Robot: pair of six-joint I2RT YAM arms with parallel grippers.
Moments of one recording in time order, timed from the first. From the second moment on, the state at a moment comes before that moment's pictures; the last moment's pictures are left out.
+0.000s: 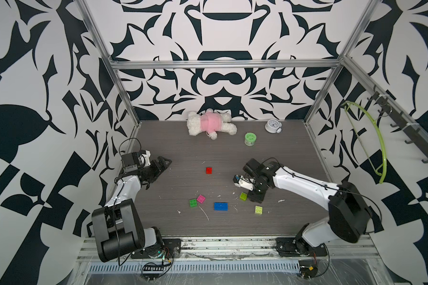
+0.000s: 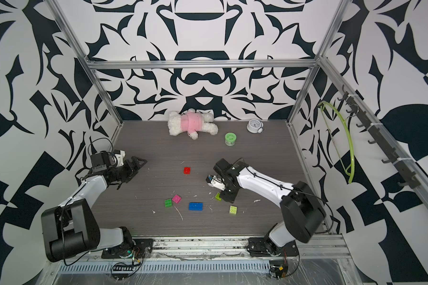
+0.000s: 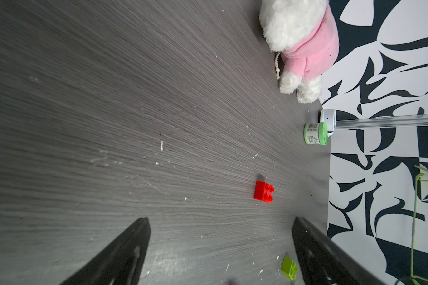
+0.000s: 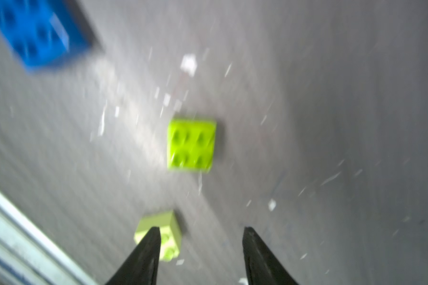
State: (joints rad) left arm 0.29 1.33 0.71 -0.28 0.70 -0.43; right arm 0.71 1.44 0.94 -0.93 -0.03 -0.41
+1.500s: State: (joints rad) left arm 0.29 1.34 0.71 -0.28 0.68 -0.43; right arm 0.70 1.37 0.72 -0.79 -0.10 -0.55
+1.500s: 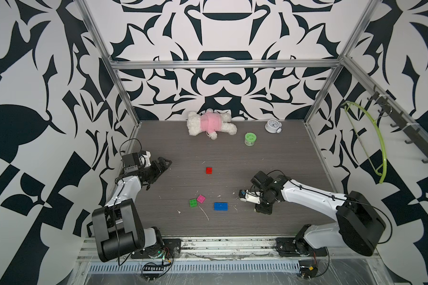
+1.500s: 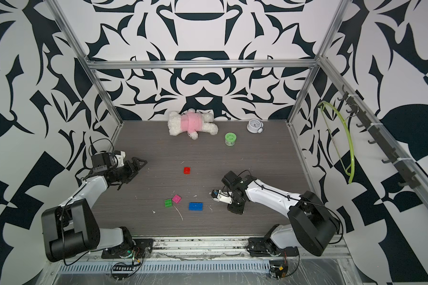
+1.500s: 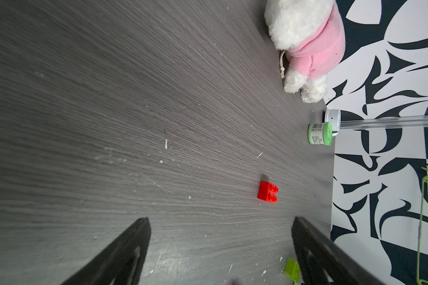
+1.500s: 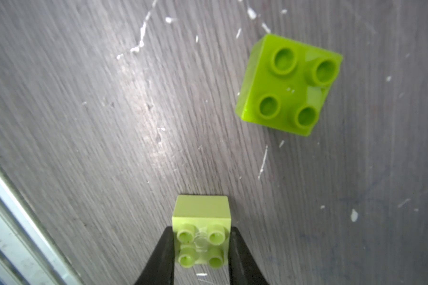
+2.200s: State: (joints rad) left arm 0.29 1.34 0.70 -0.27 0.68 -0.43; right arm 0.71 1.51 1.00 -0.85 -0.09 -0.34
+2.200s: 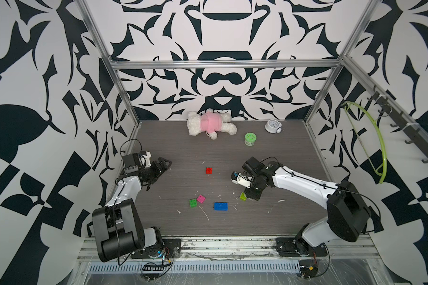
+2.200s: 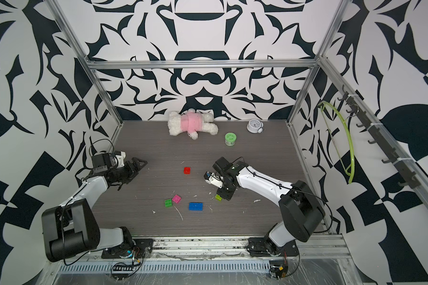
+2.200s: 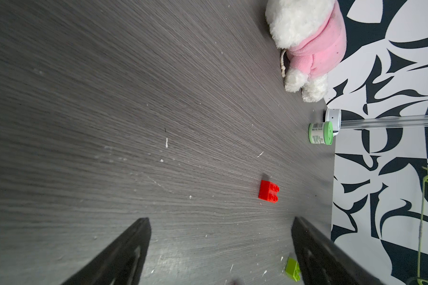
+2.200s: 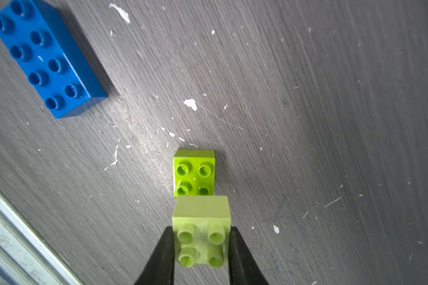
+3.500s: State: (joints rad) left arm 0.29 1.34 0.70 -0.27 0.68 -0.43; right arm 0.76 1.63 1.05 -0.87 -0.04 -0.27
